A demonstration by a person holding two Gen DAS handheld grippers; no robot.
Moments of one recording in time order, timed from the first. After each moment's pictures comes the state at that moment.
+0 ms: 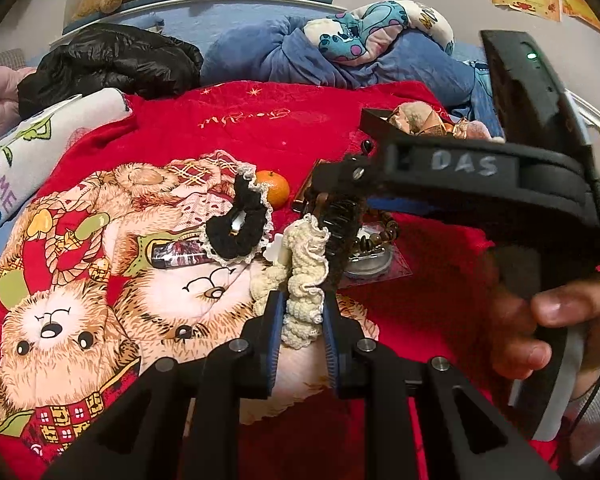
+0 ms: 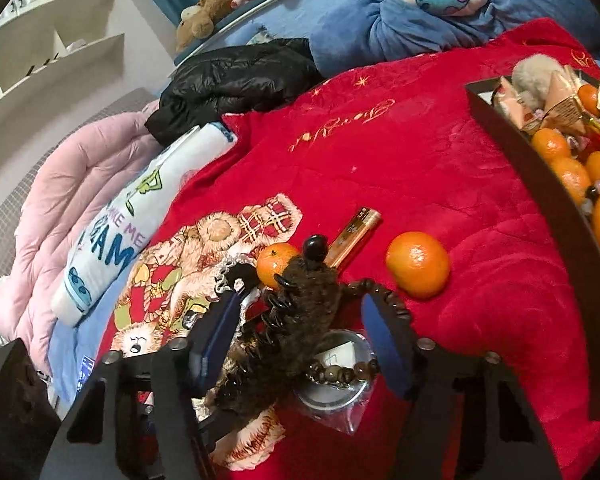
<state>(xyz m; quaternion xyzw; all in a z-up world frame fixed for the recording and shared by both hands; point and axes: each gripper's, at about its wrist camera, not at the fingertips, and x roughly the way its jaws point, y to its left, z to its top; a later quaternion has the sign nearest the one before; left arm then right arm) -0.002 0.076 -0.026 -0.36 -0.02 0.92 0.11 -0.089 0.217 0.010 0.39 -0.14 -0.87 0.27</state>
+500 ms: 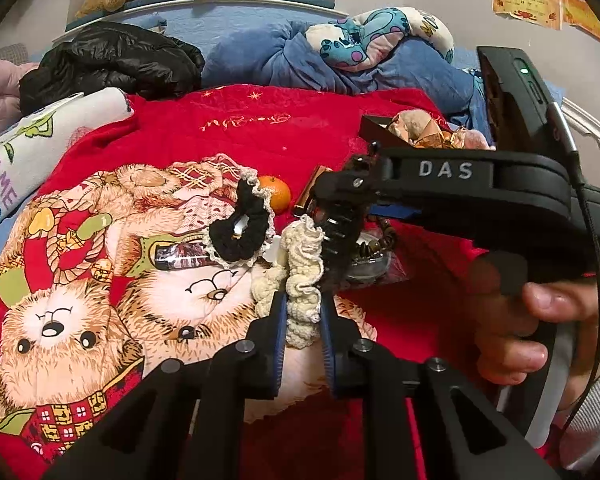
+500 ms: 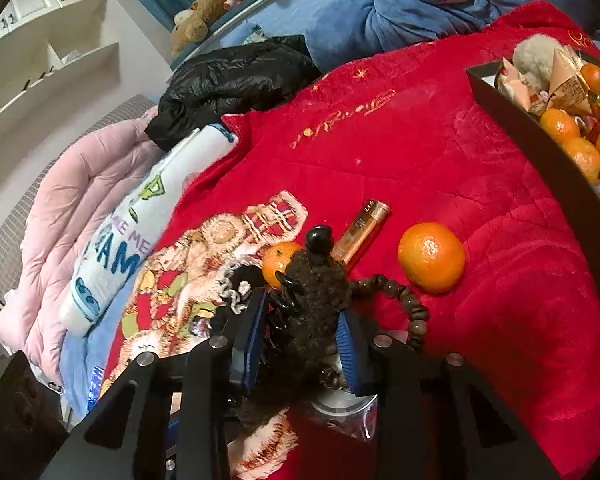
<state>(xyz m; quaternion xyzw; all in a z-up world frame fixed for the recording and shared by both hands) 0.003 0.074 -0.020 -0.36 -0.03 0.93 0.11 -0.089 0.221 0.012 0.38 -0.17 -0.87 0.27</state>
